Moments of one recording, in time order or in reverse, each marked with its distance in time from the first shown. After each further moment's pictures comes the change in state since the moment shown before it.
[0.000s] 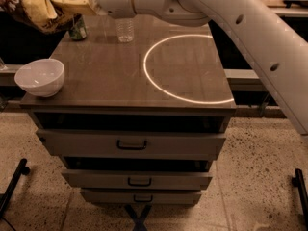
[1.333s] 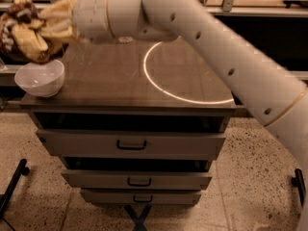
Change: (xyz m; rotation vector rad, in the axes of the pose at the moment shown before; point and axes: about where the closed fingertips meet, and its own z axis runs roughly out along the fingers) arm 0.047 0.049 0.058 -0.132 -0.009 0.034
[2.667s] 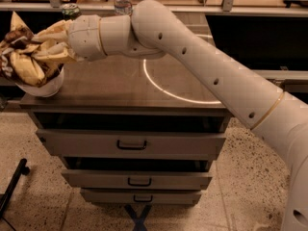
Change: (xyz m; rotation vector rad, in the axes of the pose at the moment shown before) arm 0.027 0.032 0.029 -0.035 -0.043 0.037
